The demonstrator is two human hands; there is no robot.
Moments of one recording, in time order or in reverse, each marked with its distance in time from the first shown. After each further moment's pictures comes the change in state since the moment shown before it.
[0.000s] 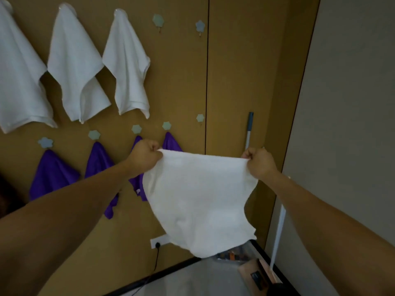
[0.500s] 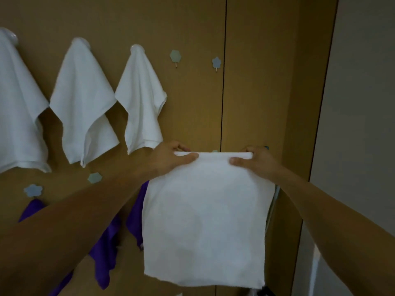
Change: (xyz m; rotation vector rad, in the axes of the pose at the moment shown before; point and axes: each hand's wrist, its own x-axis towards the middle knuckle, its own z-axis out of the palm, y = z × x) left_hand 0.136 -0.002 -0.053 -0.115 -0.144 0.120; right_hand 0.122 -0.113 0.031 0.177 -0.079 -0.137
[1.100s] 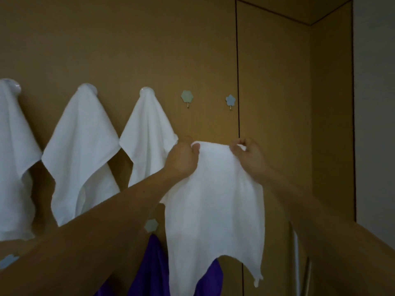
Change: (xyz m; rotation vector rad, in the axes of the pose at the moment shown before) left_hand 0.157 0.016 -0.033 0.295 0.423 0.238; right_hand 0.172 -0.070 0.028 0.273 0.306 -0.265
